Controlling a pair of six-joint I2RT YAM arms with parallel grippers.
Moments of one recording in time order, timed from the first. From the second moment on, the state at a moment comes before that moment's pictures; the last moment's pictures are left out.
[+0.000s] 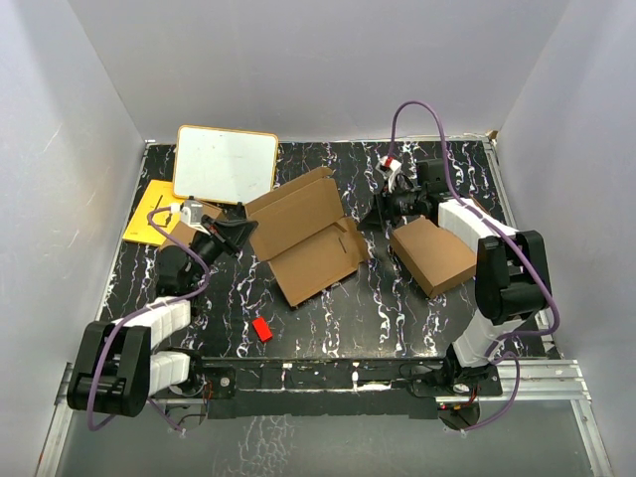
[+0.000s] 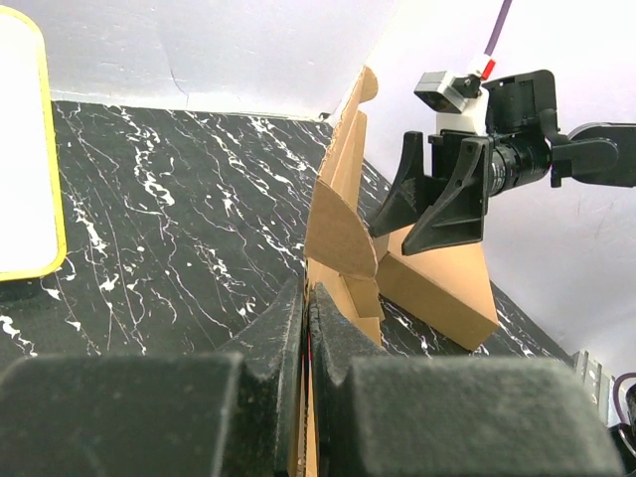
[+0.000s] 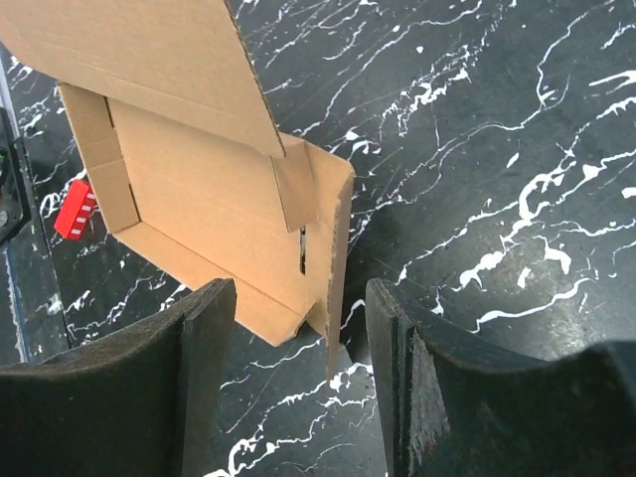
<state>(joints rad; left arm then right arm) -0.12 1.18 0.26 1.15 0.57 -0.63 0.14 1.69 1.12 -0.22 -0.97 -0.20</state>
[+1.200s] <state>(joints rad) -0.14 1.03 0.24 1.02 0.54 -0.64 0.19 1.74 1.08 -0.21 -0.89 -0.29</state>
